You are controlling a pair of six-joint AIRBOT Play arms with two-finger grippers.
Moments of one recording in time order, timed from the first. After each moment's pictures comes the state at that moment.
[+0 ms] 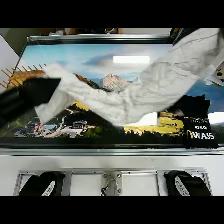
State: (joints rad) left arm -0.22 -0.56 1.12 1.05 -0.93 -1.79; right arm -0.10 -0.69 1.48 -0.86 0.95 1.34
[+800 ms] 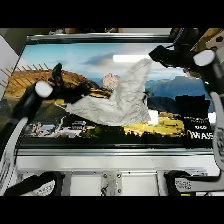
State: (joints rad) left arm -0.15 -1.37 1.24 1.01 -0.88 -1.77; right arm 0.02 -1.54 1.63 -0.88 0.75 1.46
